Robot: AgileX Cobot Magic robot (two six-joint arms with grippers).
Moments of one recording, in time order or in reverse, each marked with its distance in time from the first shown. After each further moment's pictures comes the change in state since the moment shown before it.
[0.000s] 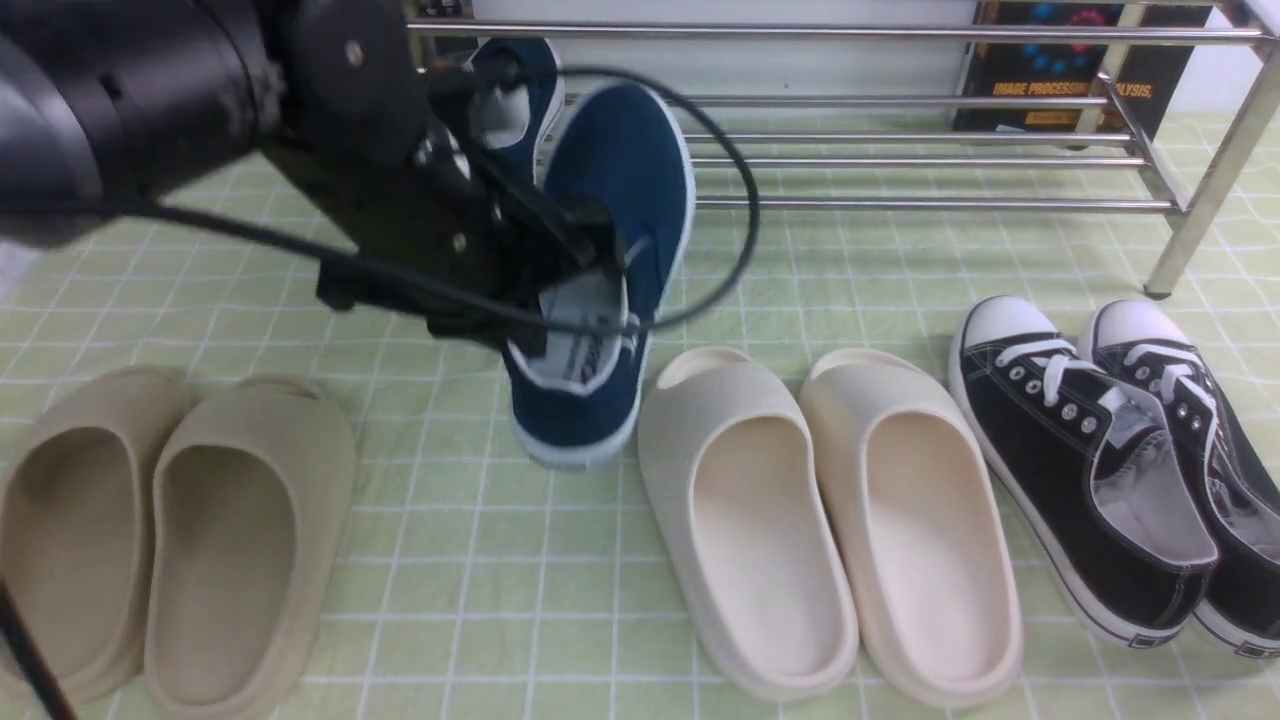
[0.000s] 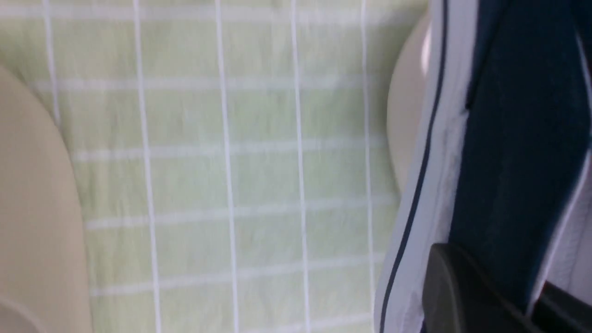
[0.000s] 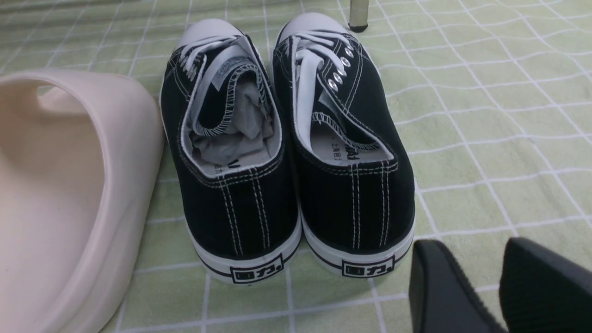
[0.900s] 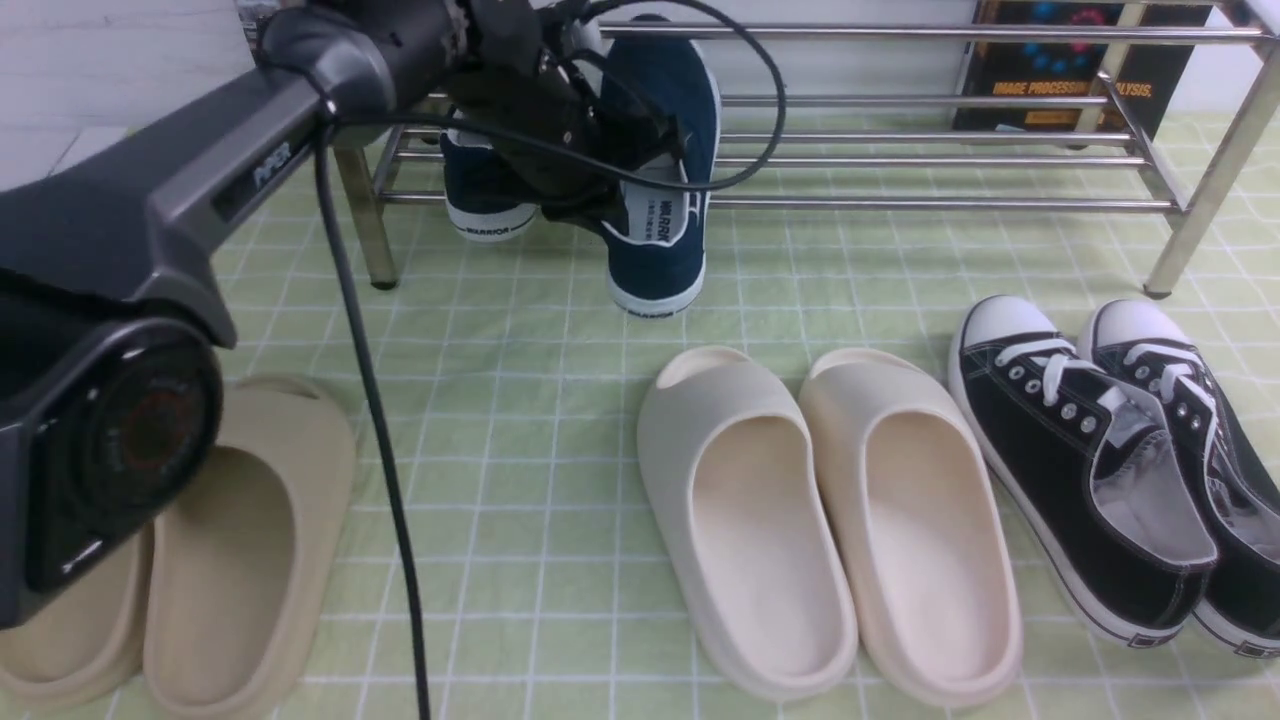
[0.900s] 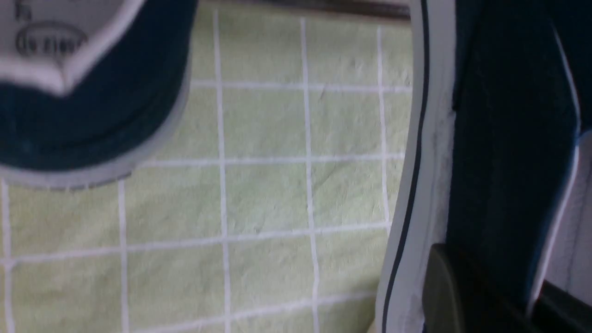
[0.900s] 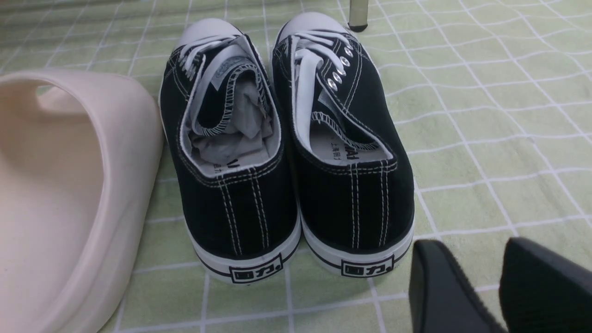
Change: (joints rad) right arm 0.000 0.000 0.000 0.000 0.000 0.000; left arm 0.066 0.571 -0.666 -0.102 0.004 0.087
